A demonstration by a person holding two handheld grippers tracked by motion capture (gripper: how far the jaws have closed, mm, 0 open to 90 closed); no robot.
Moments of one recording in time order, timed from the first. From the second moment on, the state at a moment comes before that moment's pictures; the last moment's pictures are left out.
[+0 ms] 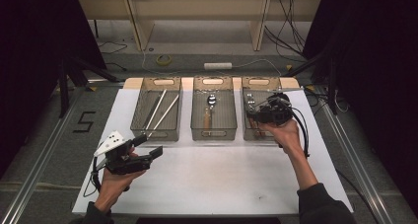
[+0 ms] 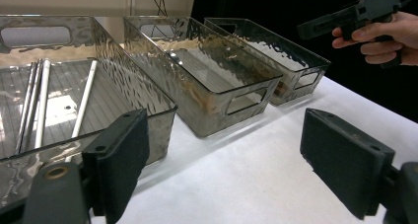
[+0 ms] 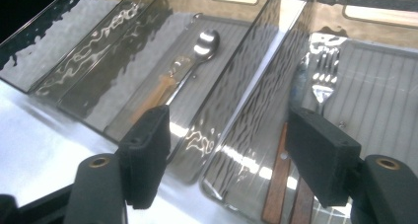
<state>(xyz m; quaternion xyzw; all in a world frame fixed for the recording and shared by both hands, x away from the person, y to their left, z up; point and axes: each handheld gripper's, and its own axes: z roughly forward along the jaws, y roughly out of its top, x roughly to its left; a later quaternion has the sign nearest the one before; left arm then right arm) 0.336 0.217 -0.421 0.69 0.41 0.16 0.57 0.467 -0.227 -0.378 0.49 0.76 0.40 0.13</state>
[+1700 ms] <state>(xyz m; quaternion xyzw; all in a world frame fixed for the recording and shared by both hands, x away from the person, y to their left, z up) 0.333 0.211 -0.421 0.70 0.40 0.15 0.57 0.374 -0.225 -0.409 0.39 0.75 0.52 0.12</state>
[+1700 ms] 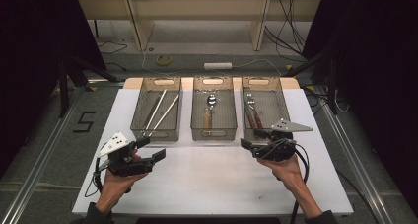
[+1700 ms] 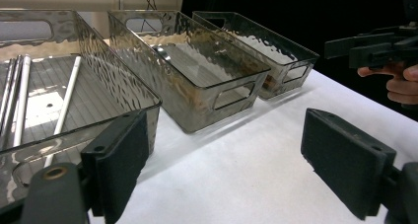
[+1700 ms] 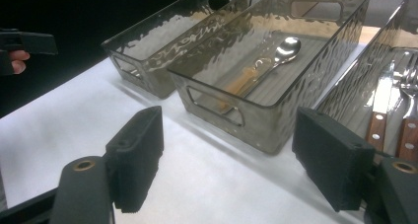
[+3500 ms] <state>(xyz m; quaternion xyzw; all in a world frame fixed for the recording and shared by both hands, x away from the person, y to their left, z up) 0.330 0.207 -0.422 0.71 0.39 0.13 0.57 0.327 -0.244 -0.432 0.38 0.75 0.53 0.14</state>
